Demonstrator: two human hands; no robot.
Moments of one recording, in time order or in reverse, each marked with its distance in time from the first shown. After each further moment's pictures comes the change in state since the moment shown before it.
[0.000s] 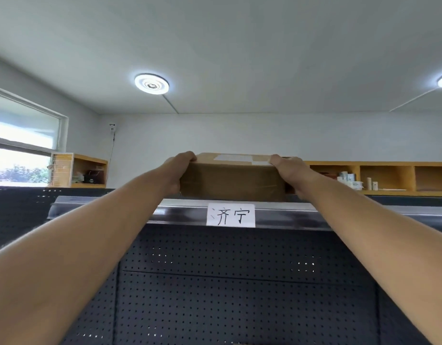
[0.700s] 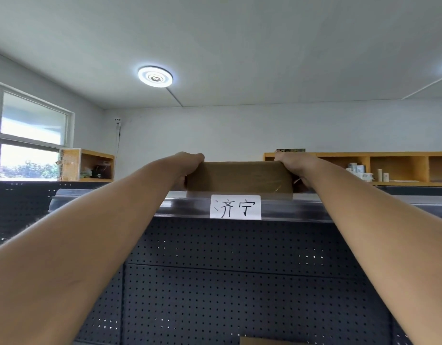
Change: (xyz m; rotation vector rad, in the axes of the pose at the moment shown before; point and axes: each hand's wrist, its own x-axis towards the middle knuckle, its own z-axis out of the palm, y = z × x) left_hand 0.043 -0.013 0.006 0.315 0.064 -0.009; right_hand 0.030 0.011 0.002 -0.142 -0.026 0.140
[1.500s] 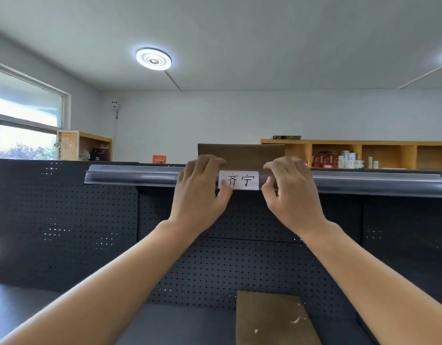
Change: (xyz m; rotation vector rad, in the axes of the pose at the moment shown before) left_hand -0.199 -0.085 0.019 0.623 0.412 0.927; right_hand -0.147 0.090 0.041 -0.638 0.560 -1.026
